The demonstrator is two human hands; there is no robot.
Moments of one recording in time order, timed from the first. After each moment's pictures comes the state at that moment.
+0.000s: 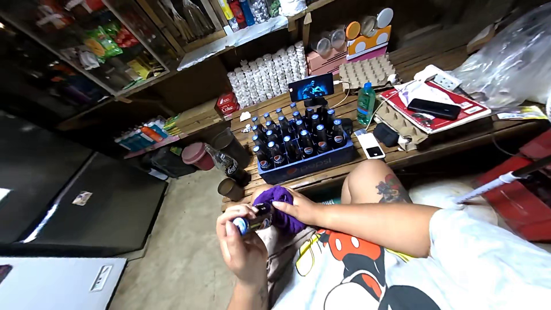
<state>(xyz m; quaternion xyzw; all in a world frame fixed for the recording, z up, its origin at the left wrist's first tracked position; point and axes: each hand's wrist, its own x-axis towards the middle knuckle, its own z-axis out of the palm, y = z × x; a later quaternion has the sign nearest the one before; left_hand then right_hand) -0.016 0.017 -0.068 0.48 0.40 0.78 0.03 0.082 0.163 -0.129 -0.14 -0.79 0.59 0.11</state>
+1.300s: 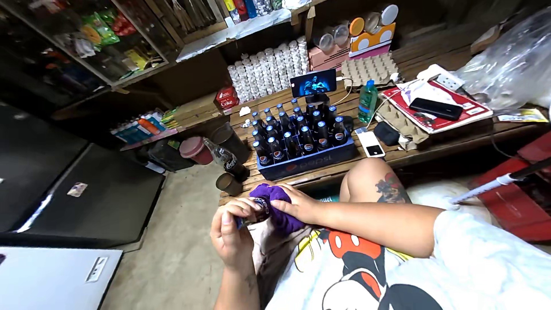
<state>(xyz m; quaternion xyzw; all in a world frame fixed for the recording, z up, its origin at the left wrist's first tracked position) -0.041 0.015 -0.066 0.55 0.39 0.74 0.04 0.088 0.159 -0.111 -0.13 -0.82 0.55 0.09</state>
